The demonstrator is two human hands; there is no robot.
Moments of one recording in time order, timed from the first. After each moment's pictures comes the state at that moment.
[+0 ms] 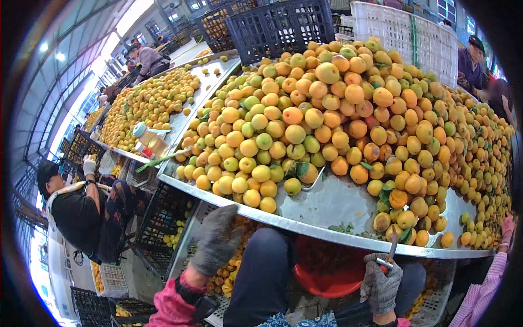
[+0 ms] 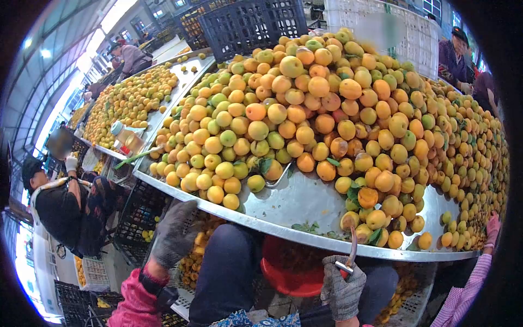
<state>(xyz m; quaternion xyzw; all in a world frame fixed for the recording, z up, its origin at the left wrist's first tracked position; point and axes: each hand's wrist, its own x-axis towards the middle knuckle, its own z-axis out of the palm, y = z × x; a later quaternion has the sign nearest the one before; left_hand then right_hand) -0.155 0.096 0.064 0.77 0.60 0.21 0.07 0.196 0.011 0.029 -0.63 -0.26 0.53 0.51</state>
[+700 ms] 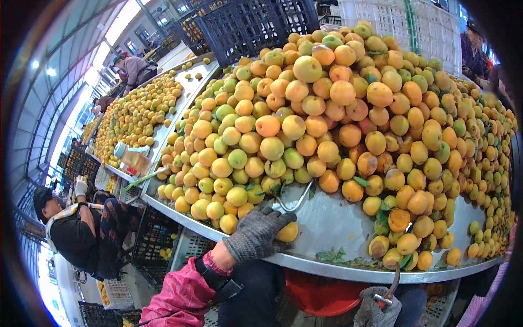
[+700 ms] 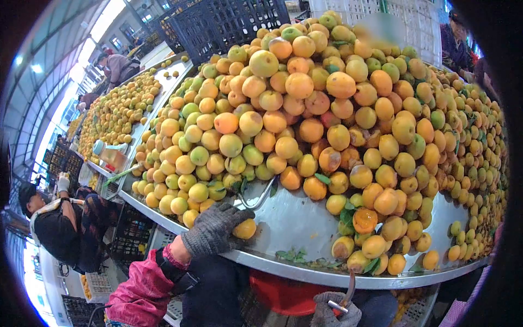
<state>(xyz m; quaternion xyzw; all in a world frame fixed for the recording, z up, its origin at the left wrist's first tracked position) -0.056 0.223 0.006 0.91 0.40 0.00 0.09 0.209 0.018 0.029 -0.63 -0.22 0.55 0.50</state>
